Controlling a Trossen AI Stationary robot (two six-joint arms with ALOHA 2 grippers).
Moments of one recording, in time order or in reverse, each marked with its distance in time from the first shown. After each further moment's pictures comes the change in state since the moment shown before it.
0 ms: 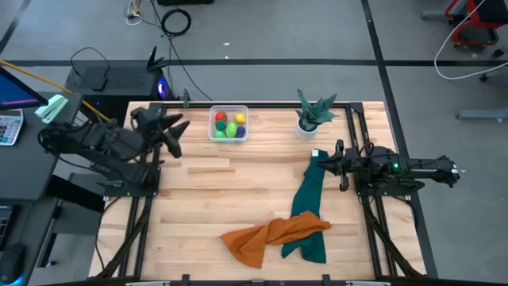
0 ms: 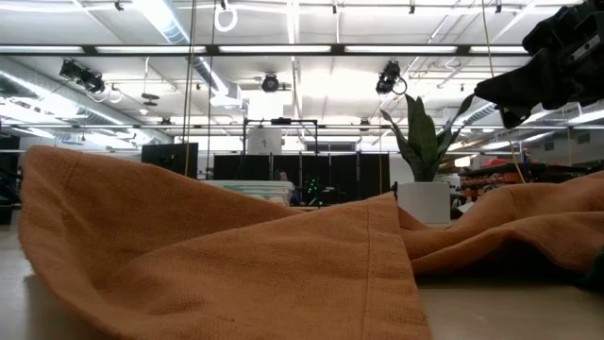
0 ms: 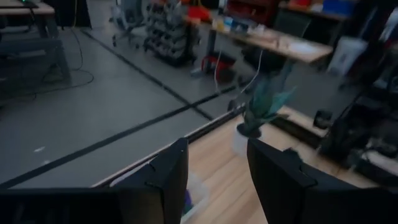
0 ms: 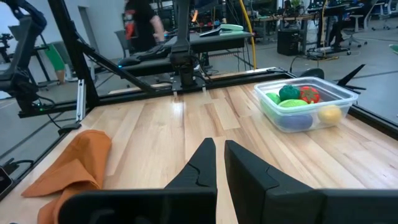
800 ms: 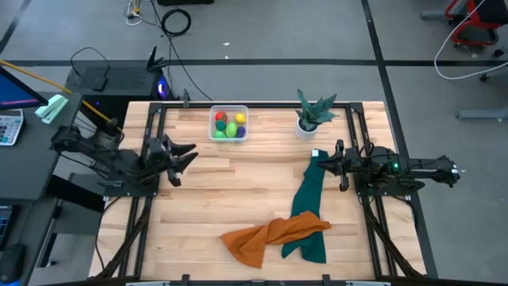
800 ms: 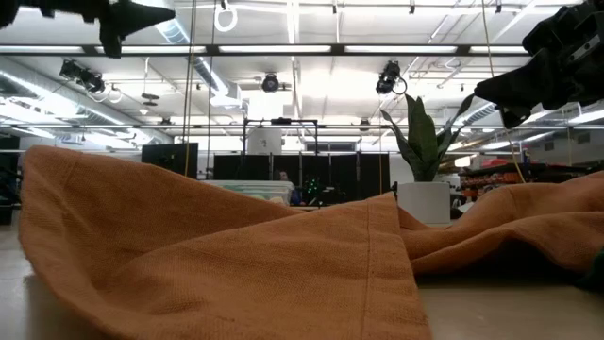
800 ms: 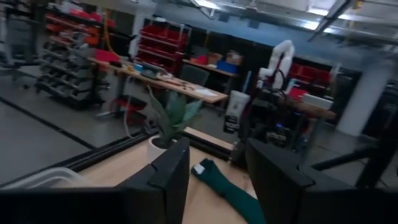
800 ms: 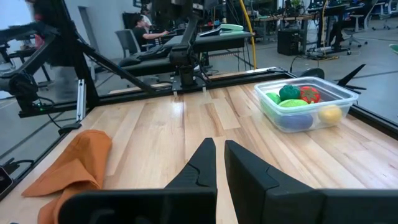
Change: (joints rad) left arm -0.132 -0.367 -0.850 1.078 0.172 0.354; right arm 0.000 0.000 0.000 0.000 -0.001 0.000
